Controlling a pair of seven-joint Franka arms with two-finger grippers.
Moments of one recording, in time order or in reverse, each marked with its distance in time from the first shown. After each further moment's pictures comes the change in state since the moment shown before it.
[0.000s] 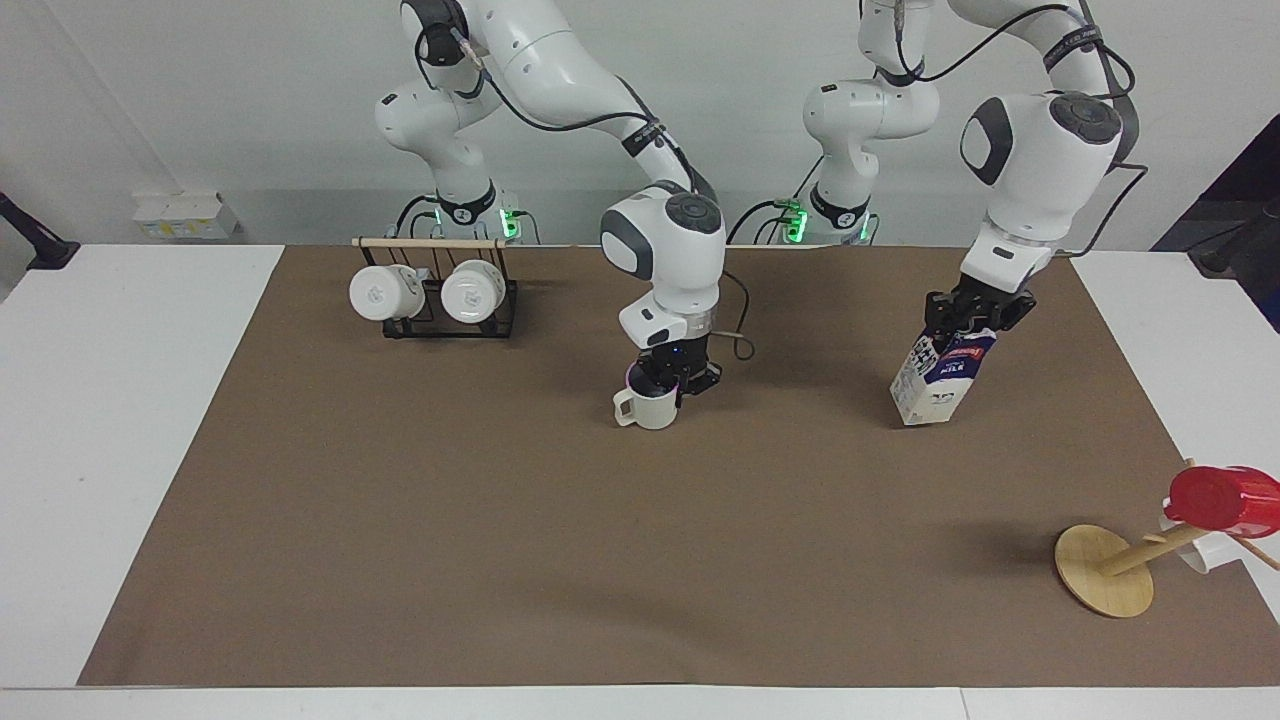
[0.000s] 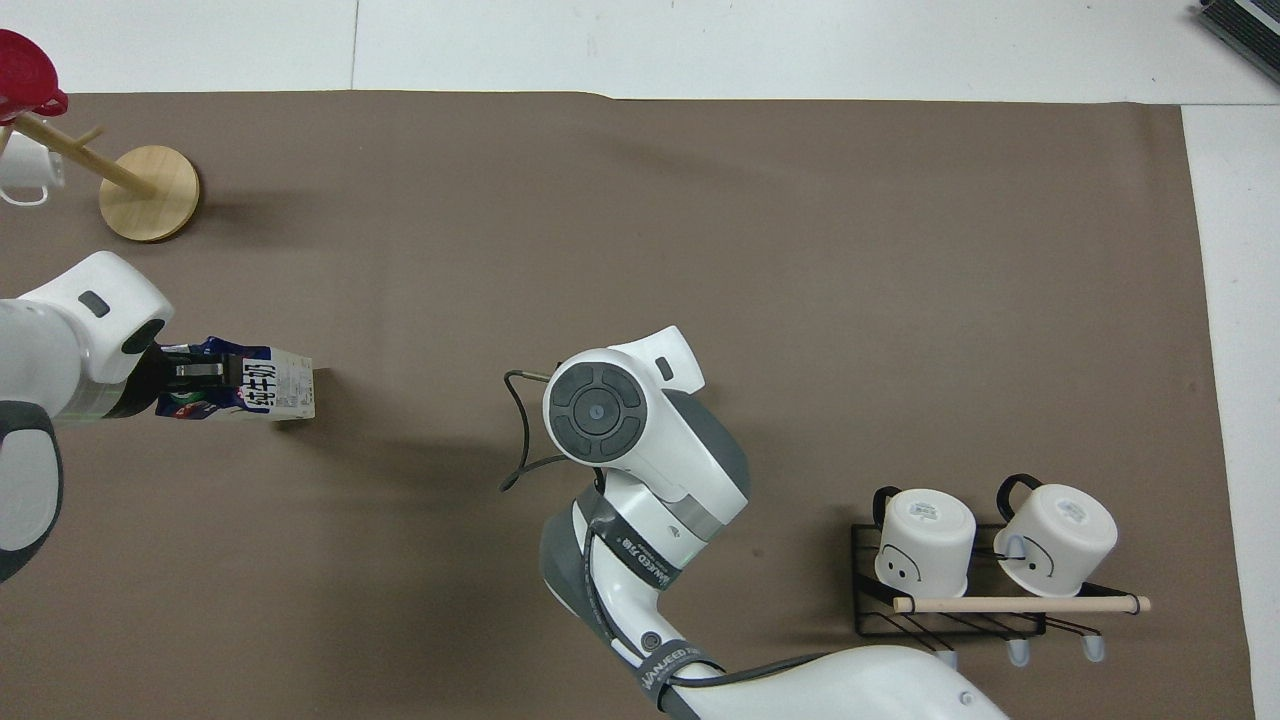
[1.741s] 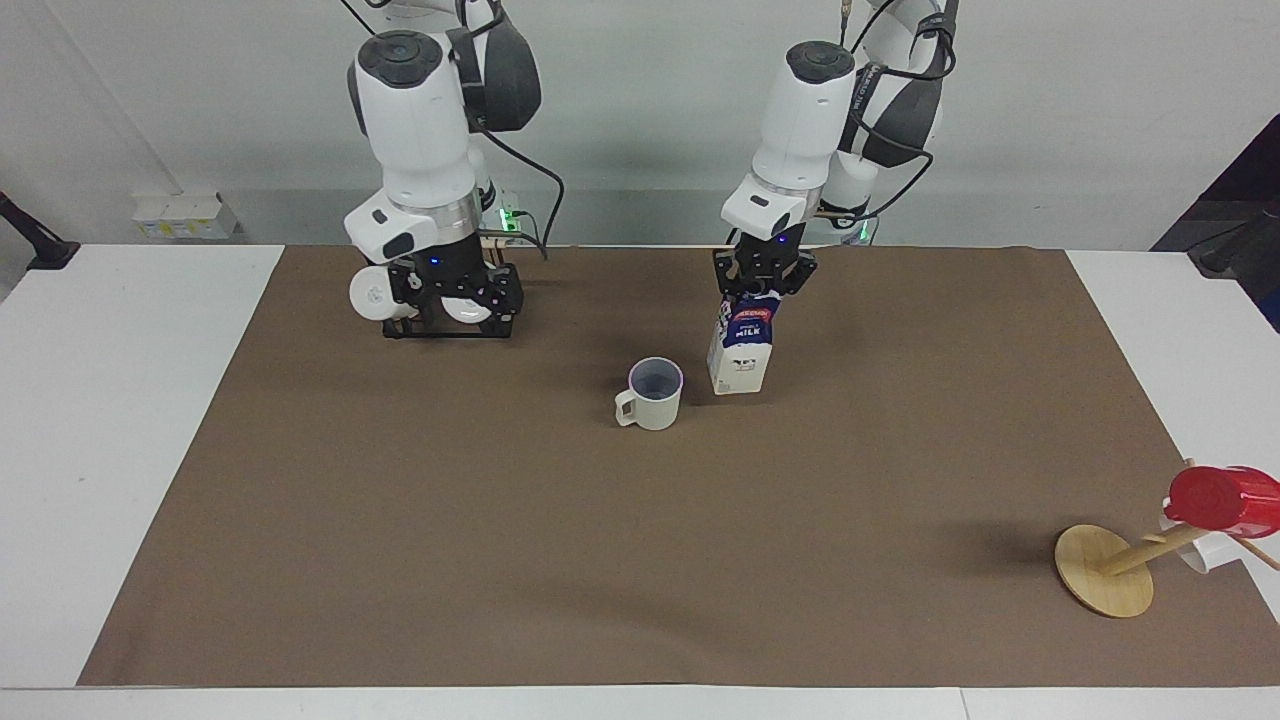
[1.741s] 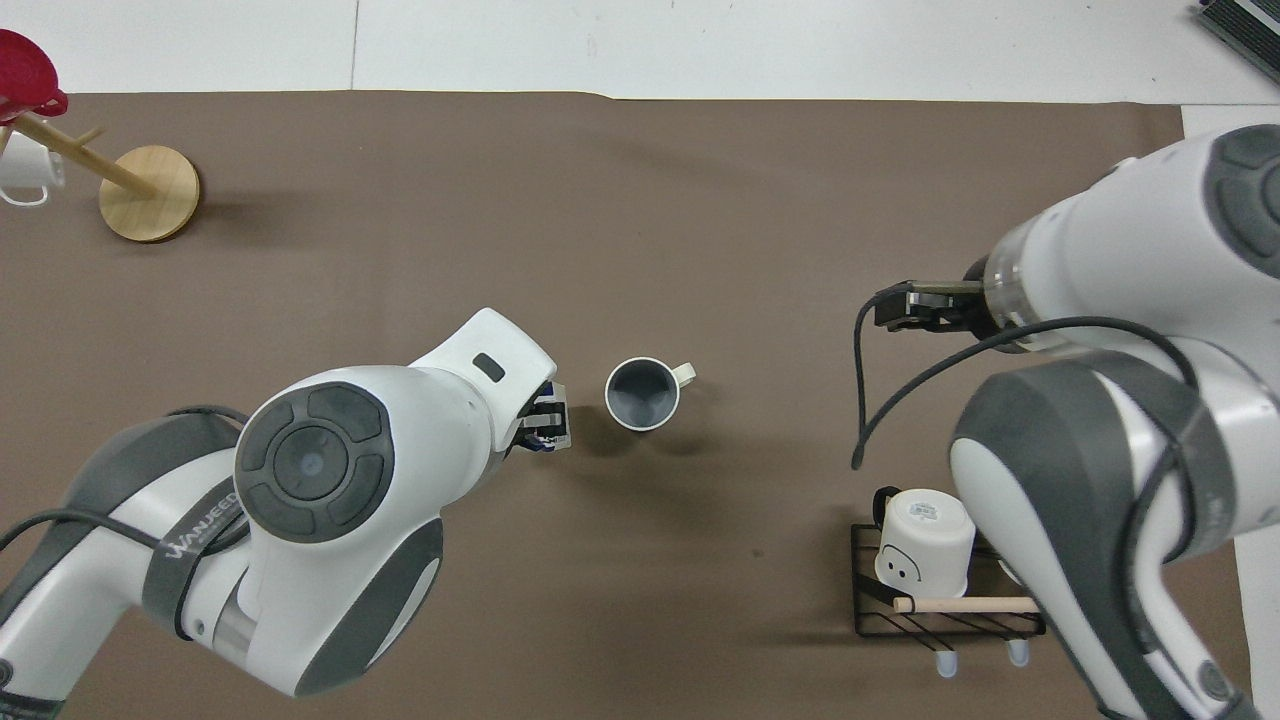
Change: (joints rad) left arm -0.476 0.063 -0.062 0.117 -0.008 -0.002 -0.545; right arm -0.435 -0.429 -0.016 0.017 0.054 -0.507 -0.750
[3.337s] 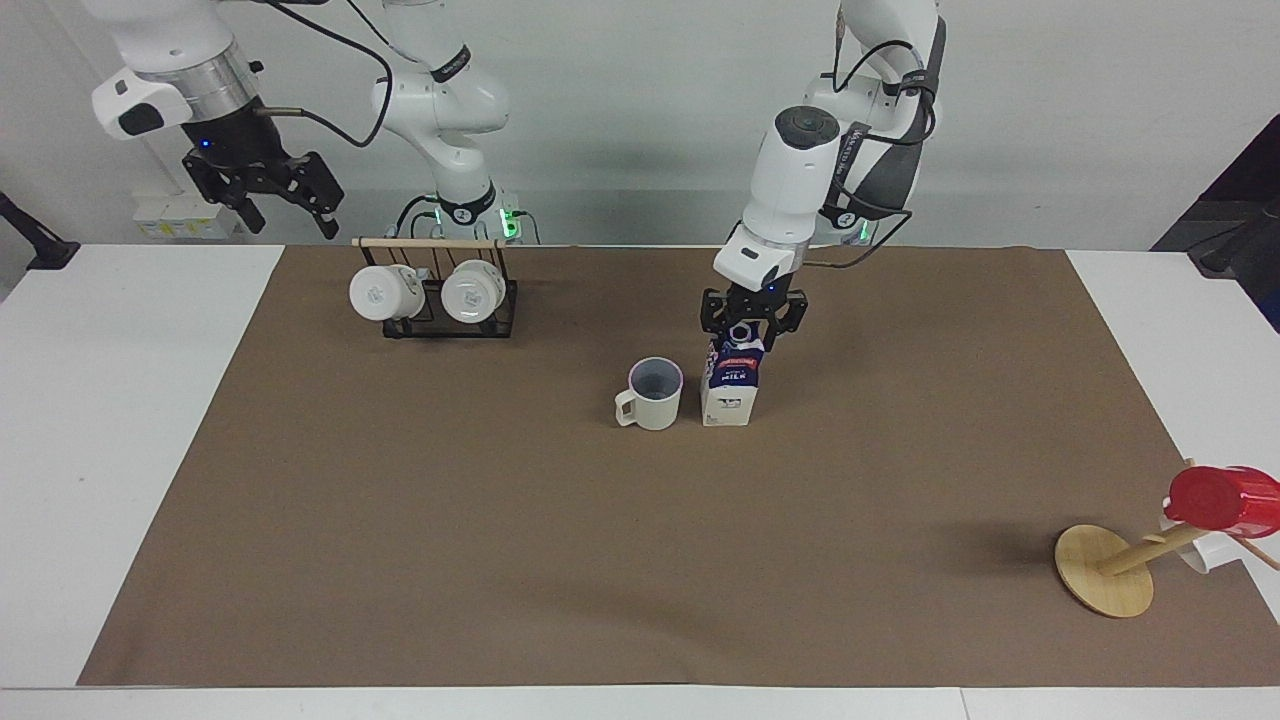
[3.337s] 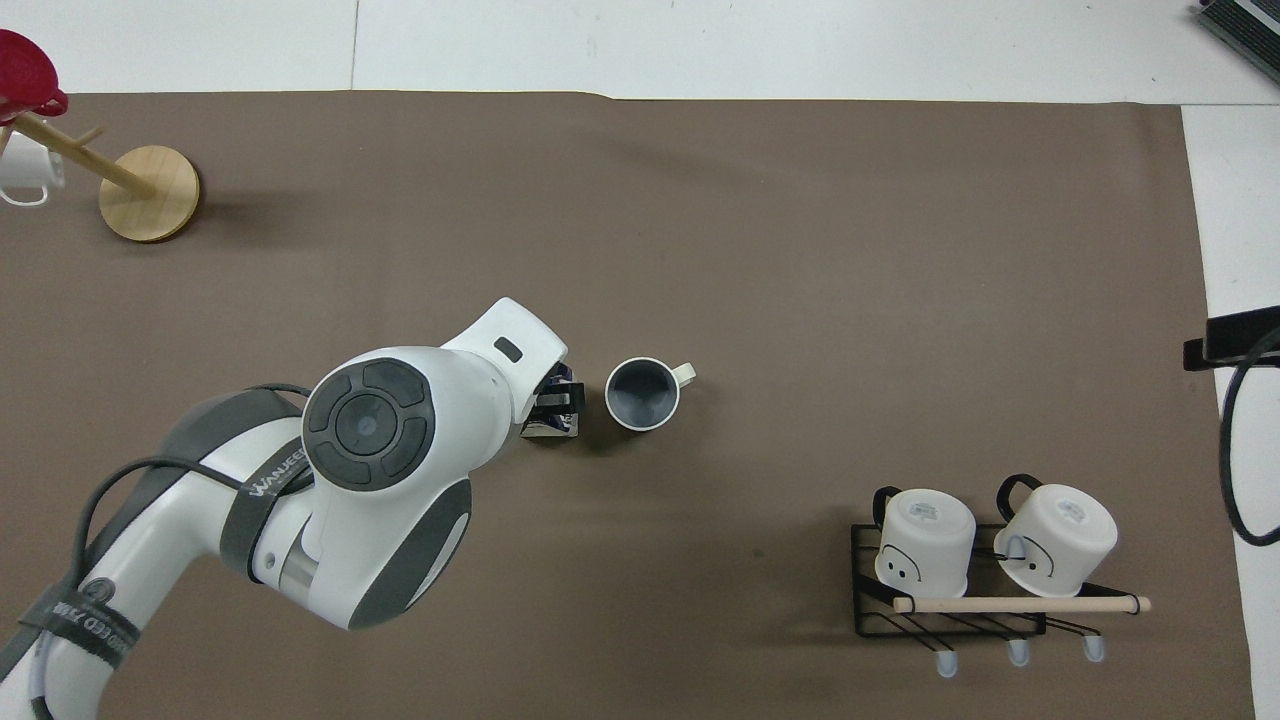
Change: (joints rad) left arm 0.000 0.095 0.010 -0.036 0.008 0.138 -0.004; right arm -0.299 -0.114 -0.003 0.159 0.090 -0.319 -0.257
